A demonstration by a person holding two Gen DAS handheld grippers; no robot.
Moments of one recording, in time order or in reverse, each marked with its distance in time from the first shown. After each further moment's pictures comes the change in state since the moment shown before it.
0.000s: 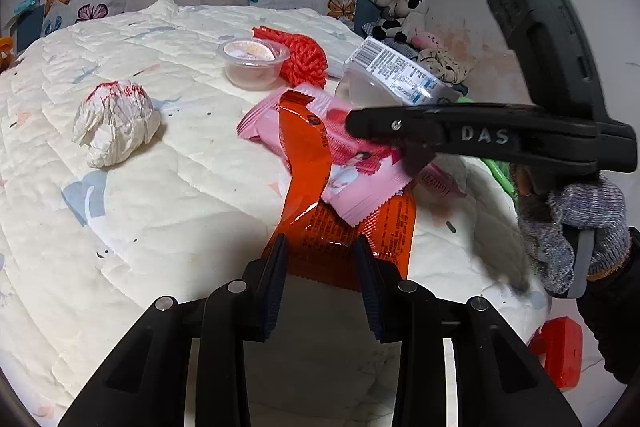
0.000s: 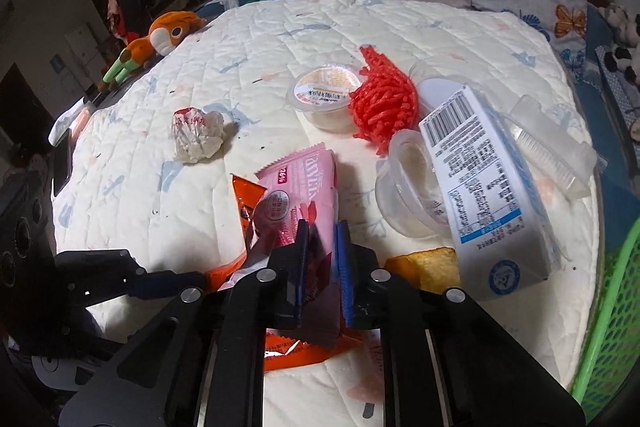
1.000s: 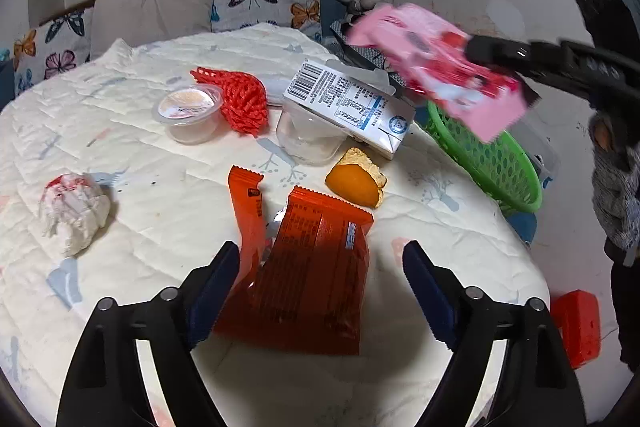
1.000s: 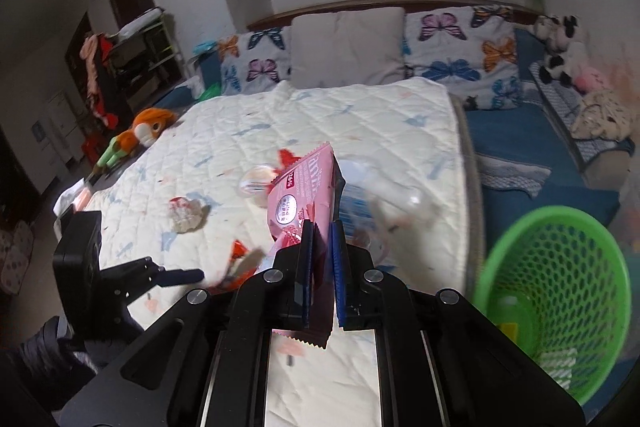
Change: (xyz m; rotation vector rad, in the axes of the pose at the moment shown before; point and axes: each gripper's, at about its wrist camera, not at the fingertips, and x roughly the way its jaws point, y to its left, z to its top) left arm 0.017 -0.038 0.041 0.150 0.006 -0.015; right arm -0.135 -0.064 -0.017 0.150 -0.252 -0.117
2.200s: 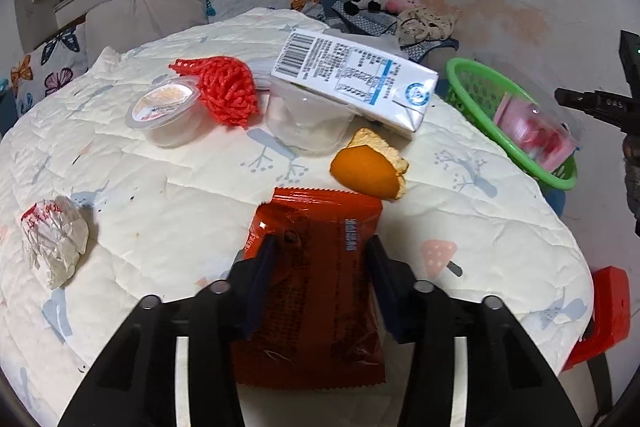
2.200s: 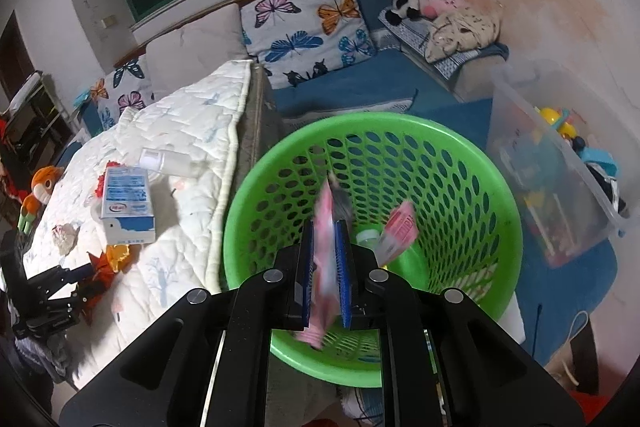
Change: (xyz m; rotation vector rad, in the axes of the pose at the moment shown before) left arm 0.037 -0.017 0.002 0.108 0.049 0.095; right arm -0.055 -0.162 -0.085 0.316 0.010 -0.323
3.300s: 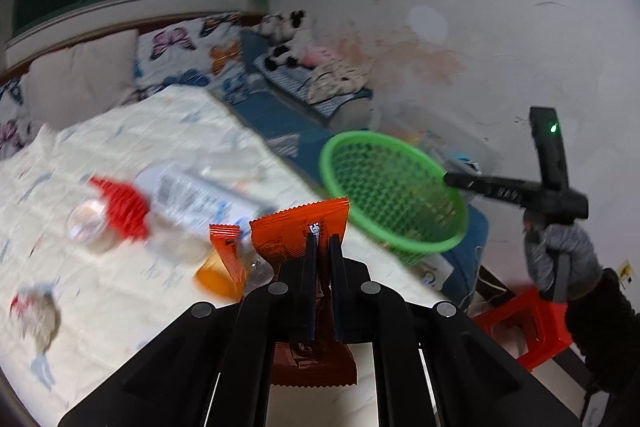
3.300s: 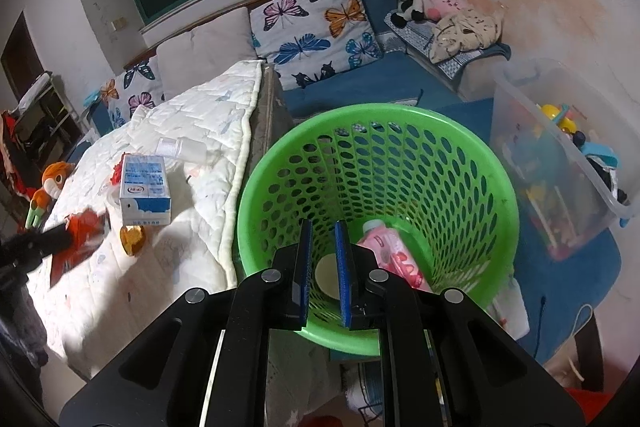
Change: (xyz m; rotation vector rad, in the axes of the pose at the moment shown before) left arm -0.066 -0.079 0.062 0.083 -0.173 -0.269; right arm -0.025 -0.002 -0.021 -0.004 -0.020 0.032
